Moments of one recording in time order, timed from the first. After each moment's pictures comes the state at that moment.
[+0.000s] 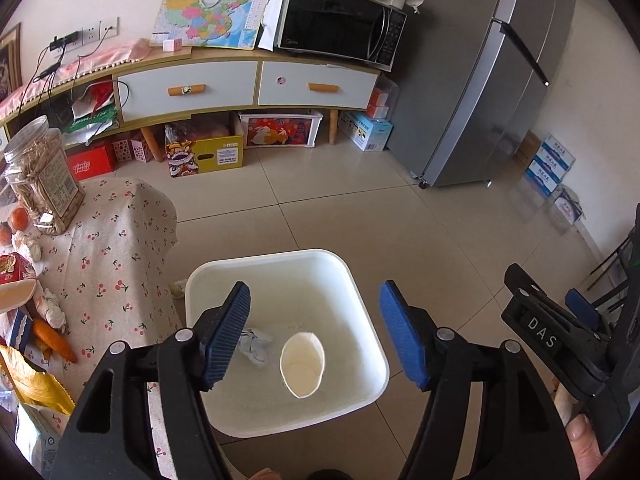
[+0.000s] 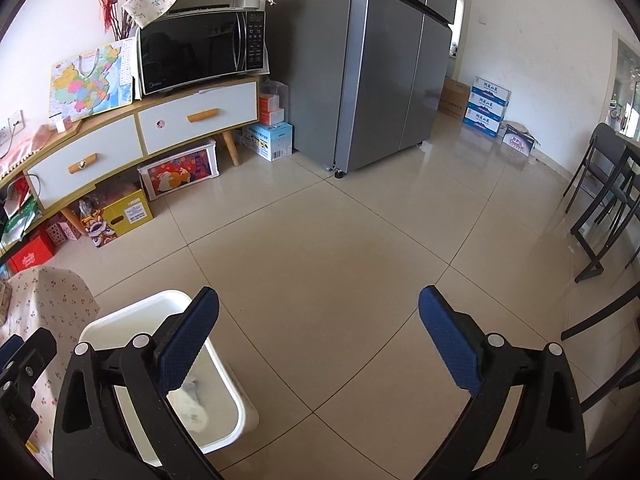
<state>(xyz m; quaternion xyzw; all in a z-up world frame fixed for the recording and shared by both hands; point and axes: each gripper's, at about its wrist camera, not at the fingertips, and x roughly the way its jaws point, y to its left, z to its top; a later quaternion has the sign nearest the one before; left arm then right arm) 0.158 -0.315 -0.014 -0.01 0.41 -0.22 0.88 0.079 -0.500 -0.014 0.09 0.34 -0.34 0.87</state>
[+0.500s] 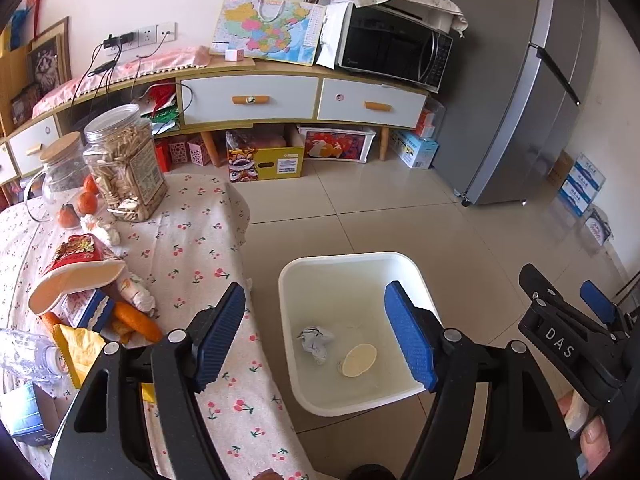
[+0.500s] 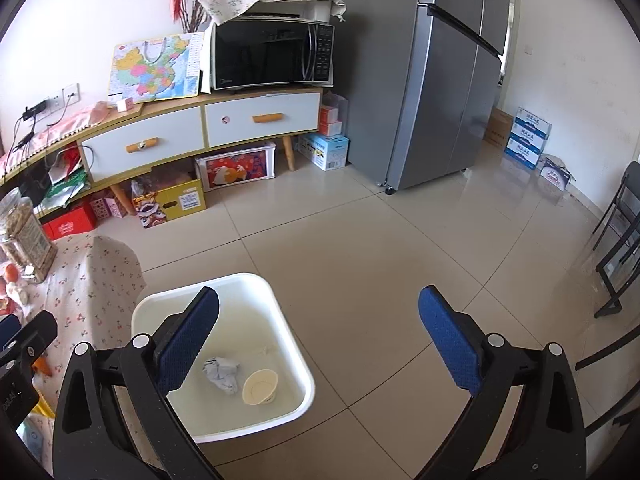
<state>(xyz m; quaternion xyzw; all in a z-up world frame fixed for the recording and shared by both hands) 0.142 -0.221 -0.007 -0.01 0.39 -0.15 0.91 0.088 -0.417 -0.005 0.05 0.33 -0.26 0.90</state>
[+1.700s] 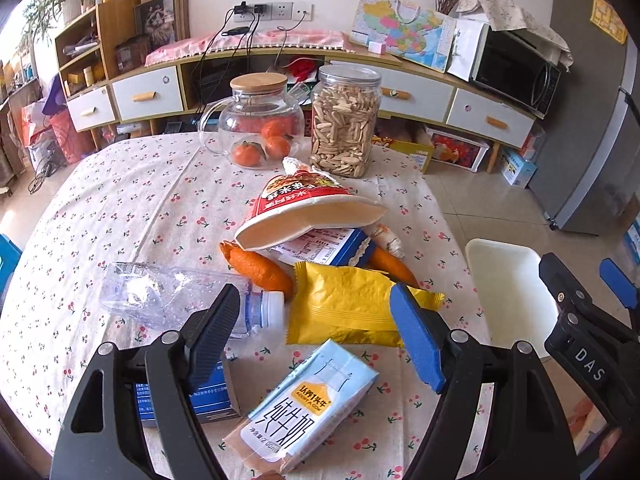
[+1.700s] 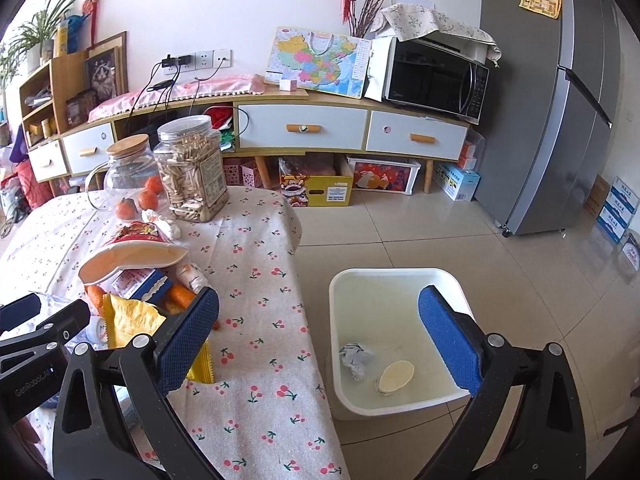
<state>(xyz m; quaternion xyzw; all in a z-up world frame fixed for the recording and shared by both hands) 0.100 -0.013 -0.030 -0.04 0.41 0.01 0.91 0.100 -0.203 -0.015 -0.02 0.32 -0.06 0.94</state>
